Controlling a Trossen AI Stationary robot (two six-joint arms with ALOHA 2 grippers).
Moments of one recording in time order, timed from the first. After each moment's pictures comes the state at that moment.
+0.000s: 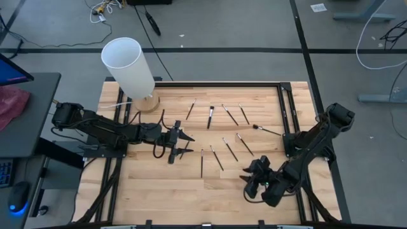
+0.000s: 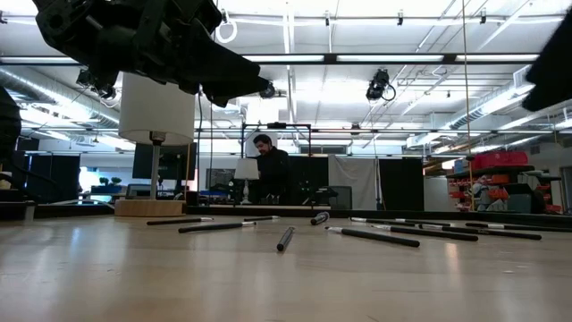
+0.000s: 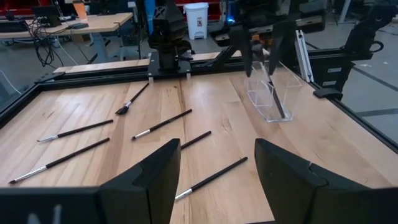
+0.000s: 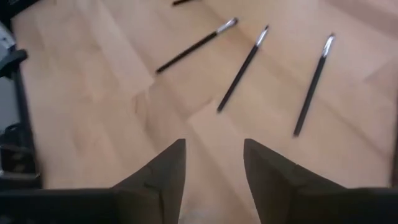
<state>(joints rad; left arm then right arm) -0.10 1.33 0.48 0.66 -0.01 0.05 0.82 1.50 0.92 -0.57 0.72 1.33</state>
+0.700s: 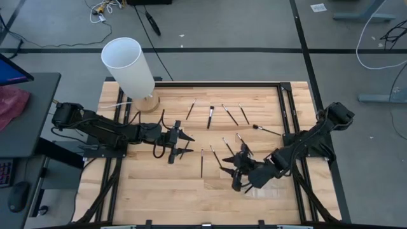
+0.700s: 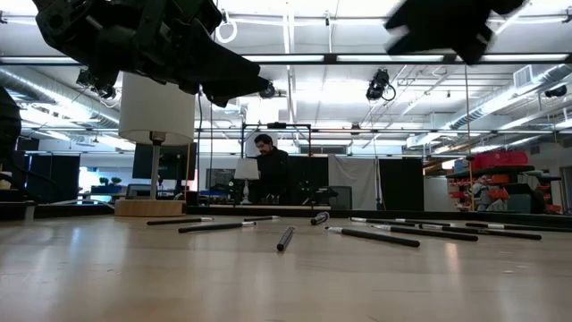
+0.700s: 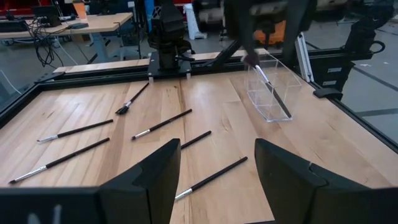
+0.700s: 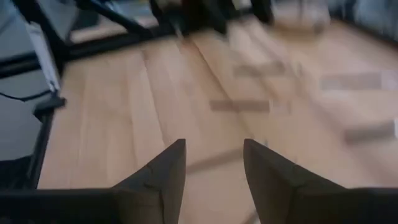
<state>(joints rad) -0.10 1.33 0.48 0.66 -0.01 0.05 0.60 1.49 0.92 -0.05 0.72 0.55</state>
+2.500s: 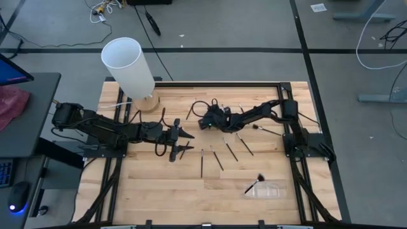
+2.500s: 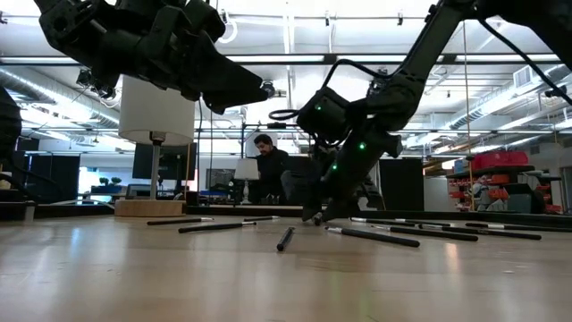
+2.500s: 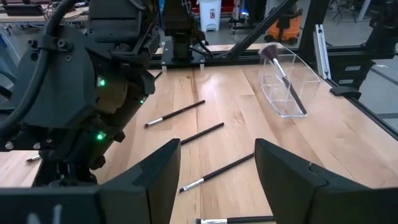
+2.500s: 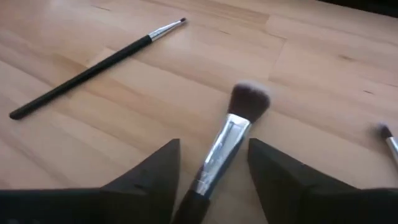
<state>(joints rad) -0.08 1.33 0.48 0.63 -0.03 0.01 -0.18 2.12 1.09 0.11 0.59 0.70</state>
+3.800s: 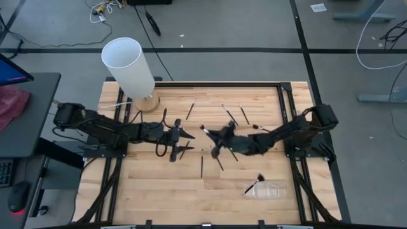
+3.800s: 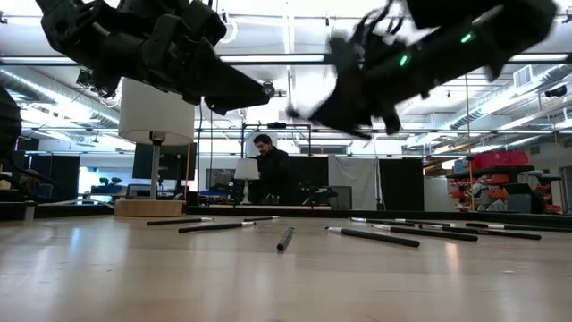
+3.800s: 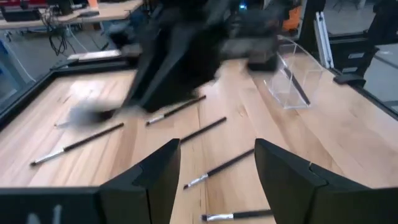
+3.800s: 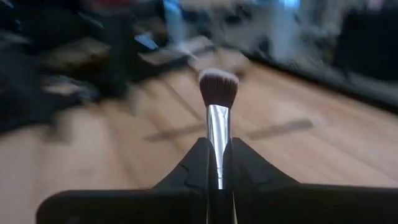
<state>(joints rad) -0.07 1.36 0.48 0.65 -0.03 0.06 0.22 1.68 0.73 0.65 0.67 0.33</state>
